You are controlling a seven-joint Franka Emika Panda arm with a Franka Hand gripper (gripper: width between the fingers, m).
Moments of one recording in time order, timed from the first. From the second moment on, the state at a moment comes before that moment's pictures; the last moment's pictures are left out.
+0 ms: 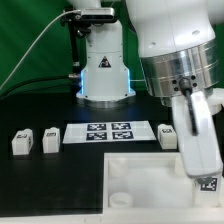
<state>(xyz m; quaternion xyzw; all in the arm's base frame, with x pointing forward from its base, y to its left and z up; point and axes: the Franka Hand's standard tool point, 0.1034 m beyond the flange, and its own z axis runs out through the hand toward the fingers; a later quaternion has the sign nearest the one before) 0.626 0.110 0.071 -0.61 0.79 0.07 0.10</state>
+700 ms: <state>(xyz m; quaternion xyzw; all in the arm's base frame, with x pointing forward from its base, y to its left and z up) 0.626 0.118 0.075 -0.57 0.81 0.08 0.09</state>
